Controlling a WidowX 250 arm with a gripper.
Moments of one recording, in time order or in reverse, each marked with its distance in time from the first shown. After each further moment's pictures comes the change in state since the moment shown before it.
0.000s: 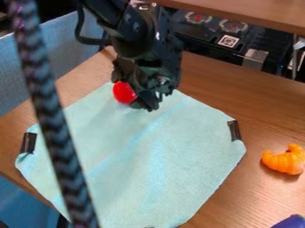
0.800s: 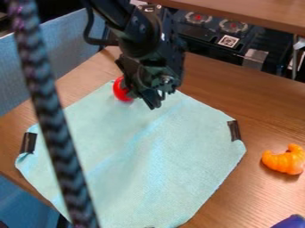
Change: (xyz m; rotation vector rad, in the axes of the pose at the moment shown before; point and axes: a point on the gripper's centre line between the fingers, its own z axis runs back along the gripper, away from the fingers) arm 0.005 -0.002 -0.010 0.010 0.014 0.013
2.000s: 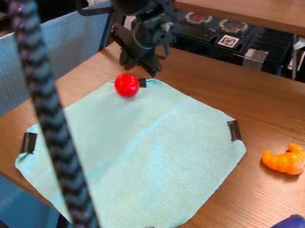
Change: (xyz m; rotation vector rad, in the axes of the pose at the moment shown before) arm 0.029 0.043 -0.005 -0.076 0.047 0.143
